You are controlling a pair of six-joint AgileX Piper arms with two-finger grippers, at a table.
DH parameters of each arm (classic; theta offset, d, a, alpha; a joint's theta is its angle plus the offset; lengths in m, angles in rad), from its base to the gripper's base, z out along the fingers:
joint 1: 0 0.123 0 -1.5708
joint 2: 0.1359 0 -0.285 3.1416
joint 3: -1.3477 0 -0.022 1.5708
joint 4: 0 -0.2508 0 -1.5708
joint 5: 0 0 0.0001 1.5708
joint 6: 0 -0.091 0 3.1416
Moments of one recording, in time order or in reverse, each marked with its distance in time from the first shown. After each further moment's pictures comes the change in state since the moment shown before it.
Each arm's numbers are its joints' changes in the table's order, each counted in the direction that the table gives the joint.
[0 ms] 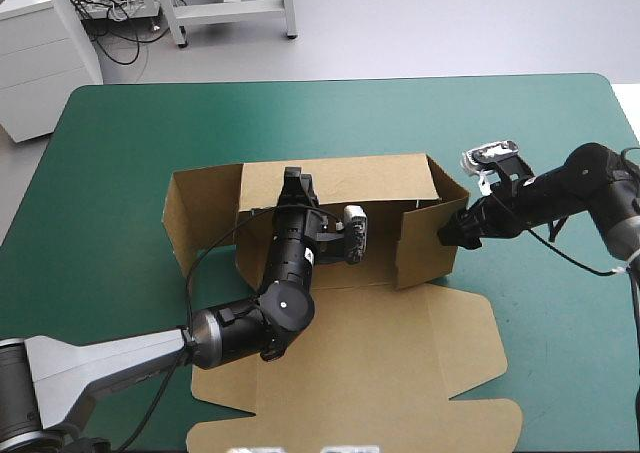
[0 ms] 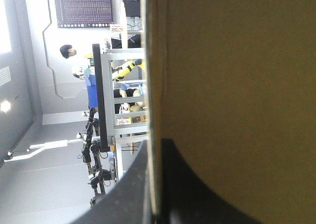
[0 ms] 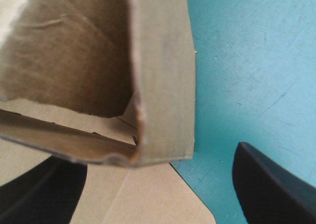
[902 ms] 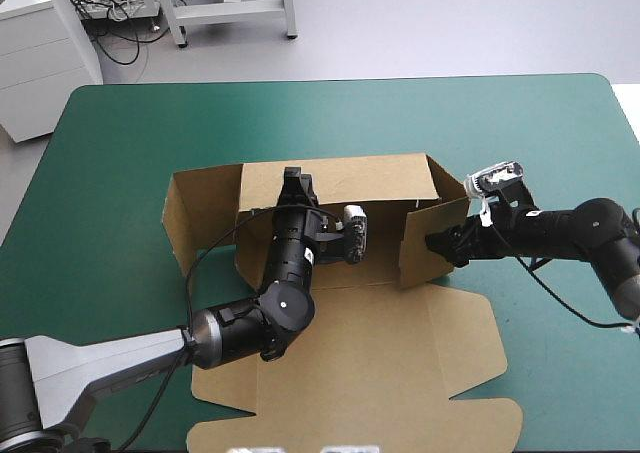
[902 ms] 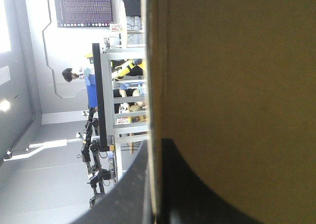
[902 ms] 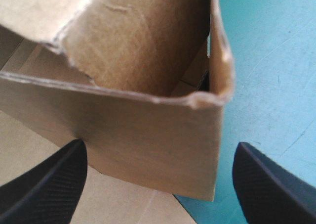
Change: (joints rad) left arm 0.000 0.000 0.000 0.000 0.000 0.003; right arm 0.000 -0.167 -0.304 -0.282 0.291 0.263
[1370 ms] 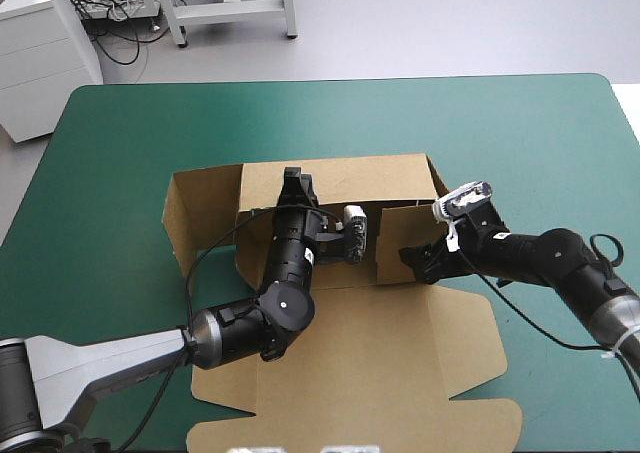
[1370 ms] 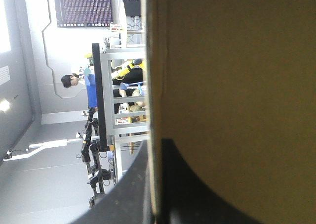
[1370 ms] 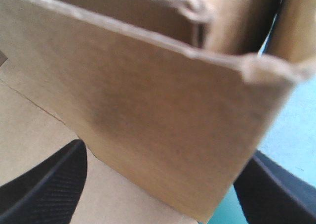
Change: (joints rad) left arm 0.000 0.000 0.000 0.000 0.000 0.000; right arm 0.213 -0.029 -0.133 -0.071 0.273 0.039
